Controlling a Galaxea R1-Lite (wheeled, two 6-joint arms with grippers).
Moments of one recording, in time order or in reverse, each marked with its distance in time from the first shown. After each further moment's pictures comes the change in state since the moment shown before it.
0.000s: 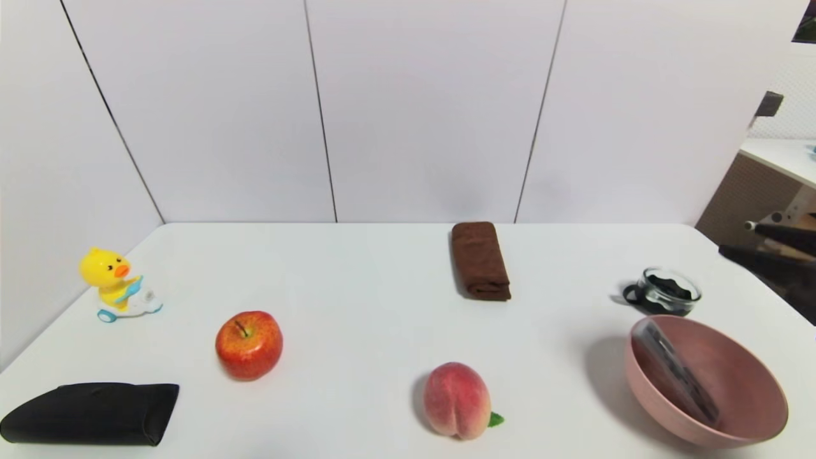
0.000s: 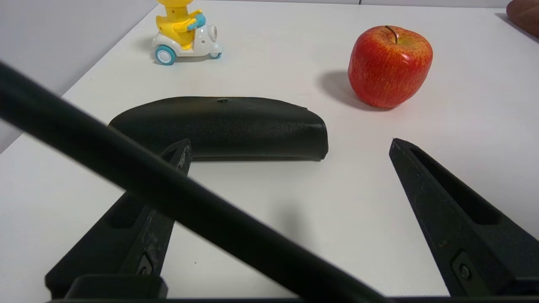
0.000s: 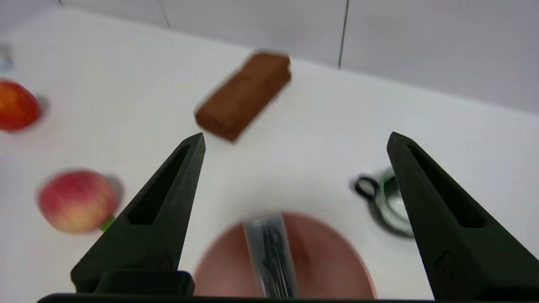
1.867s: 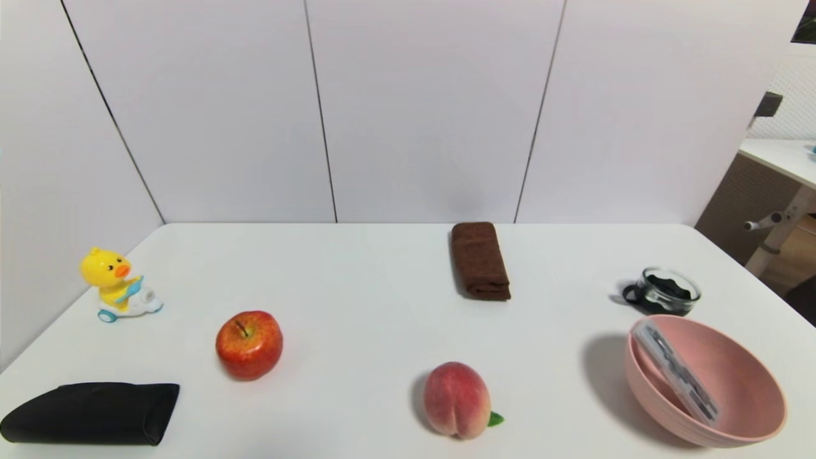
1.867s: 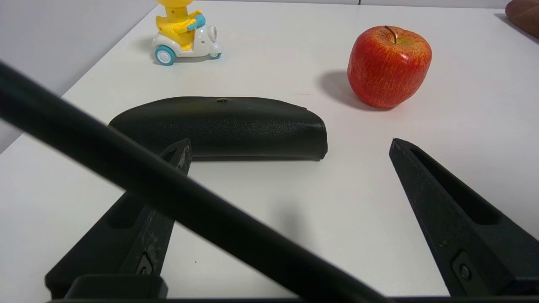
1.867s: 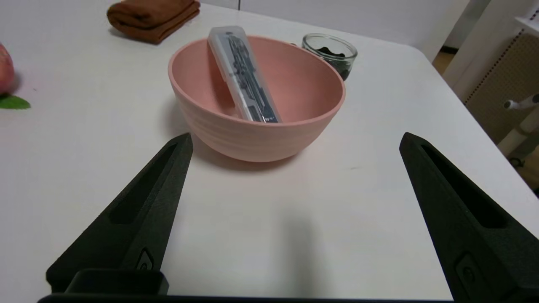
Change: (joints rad) left arm 0.000 0.000 0.000 0.000 0.000 0.000; right arm 0.301 -1.104 0.596 0.344 -0.719 -0.084
